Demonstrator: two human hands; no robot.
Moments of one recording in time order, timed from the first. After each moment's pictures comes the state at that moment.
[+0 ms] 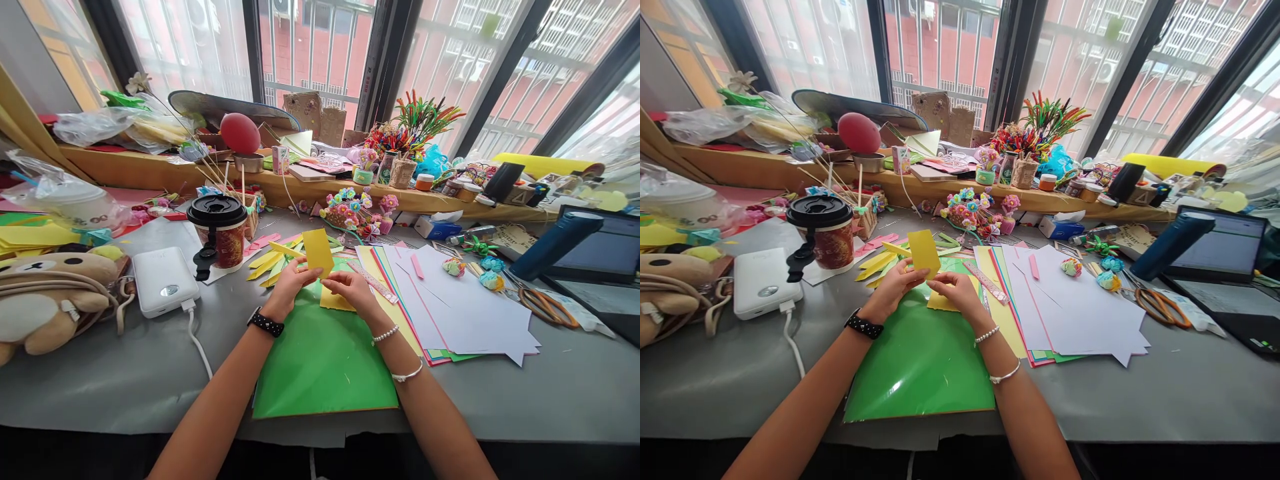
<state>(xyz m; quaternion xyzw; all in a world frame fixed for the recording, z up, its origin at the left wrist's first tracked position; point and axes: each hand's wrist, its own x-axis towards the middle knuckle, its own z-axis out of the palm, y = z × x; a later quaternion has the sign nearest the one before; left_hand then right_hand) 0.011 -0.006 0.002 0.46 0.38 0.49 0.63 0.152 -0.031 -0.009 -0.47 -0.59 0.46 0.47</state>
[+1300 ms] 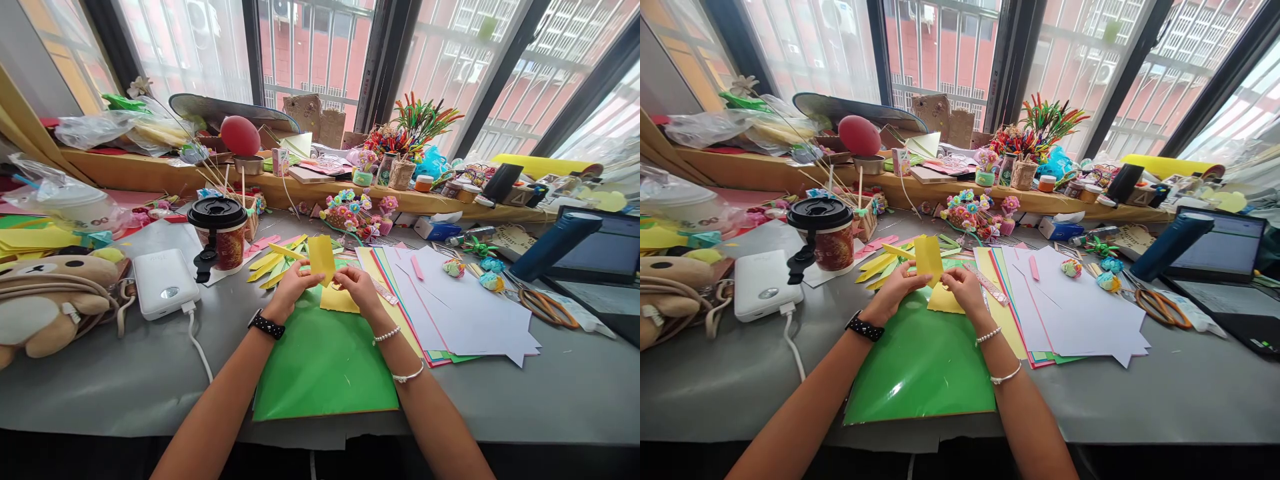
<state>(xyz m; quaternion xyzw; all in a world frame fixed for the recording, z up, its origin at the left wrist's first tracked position) 0.010 -0.007 0.000 0.50 0.40 0.46 0.61 0.159 -0.027 -0.010 -0.47 -0.55 0.44 0.54</state>
